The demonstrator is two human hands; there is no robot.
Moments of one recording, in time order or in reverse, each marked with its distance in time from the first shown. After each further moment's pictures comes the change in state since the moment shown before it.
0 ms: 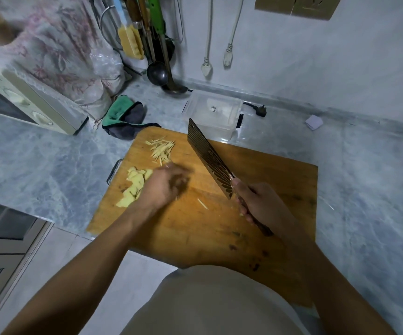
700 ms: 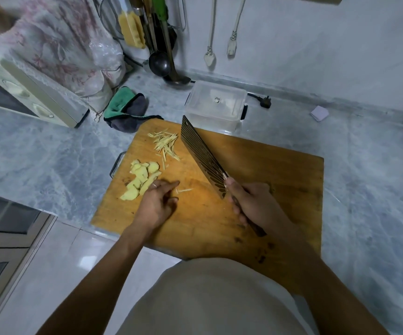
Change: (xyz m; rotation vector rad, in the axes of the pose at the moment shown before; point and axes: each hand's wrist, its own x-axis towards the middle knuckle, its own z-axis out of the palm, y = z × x) left_hand -0.055 -0.022 0.025 -0.025 0.039 -0.279; right_hand -0.007 -0.006 0.028 0.078 -0.011 0.056
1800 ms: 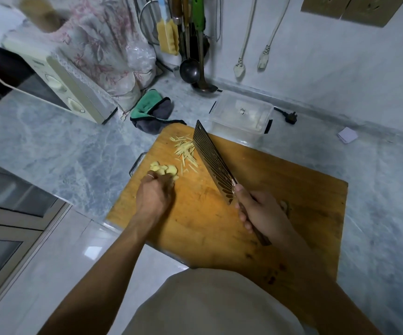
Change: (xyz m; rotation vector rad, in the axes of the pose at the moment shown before) left_hand 0.018 -0.010 -0.029 0.247 0.225 -0.236; right_hand 0.021 -0.010 0.011 -0.017 -0.058 0.011
